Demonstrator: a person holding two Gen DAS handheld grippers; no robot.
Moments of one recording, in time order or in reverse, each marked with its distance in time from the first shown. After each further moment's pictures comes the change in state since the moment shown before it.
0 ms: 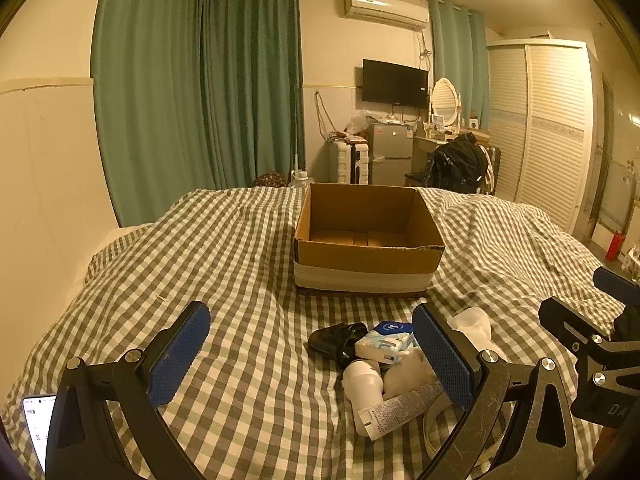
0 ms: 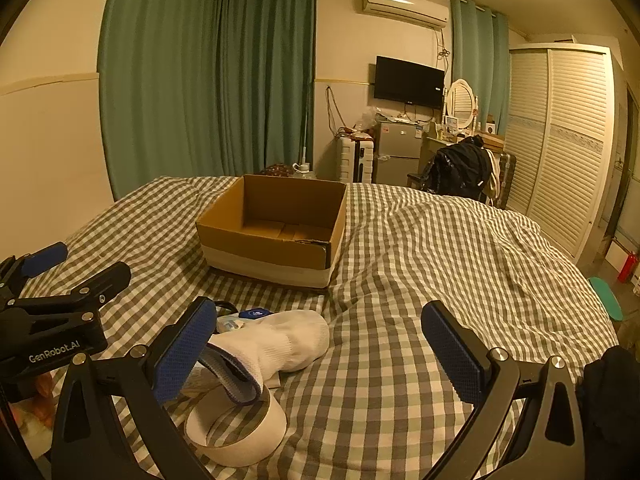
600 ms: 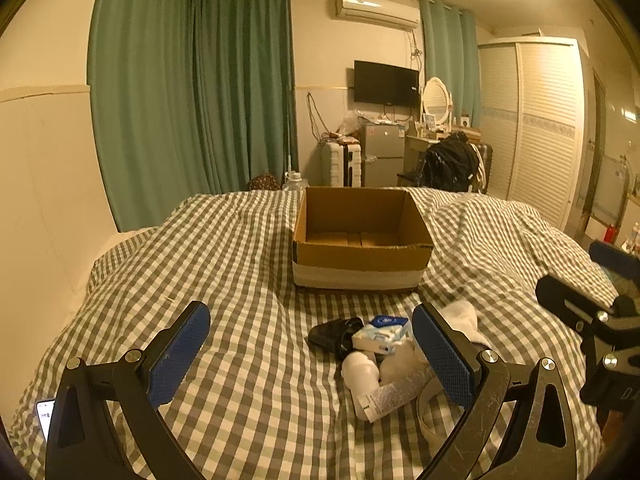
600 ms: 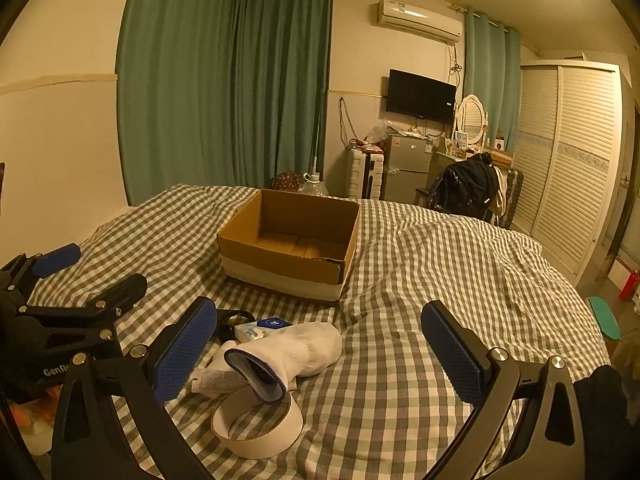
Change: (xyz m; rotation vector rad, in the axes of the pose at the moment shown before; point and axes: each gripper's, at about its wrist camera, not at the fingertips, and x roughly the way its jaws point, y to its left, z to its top) left arm -0.023 0.006 0.002 0.023 0.010 -0.028; right arm -0.030 0.014 0.018 -0.050 -0.030 0.022
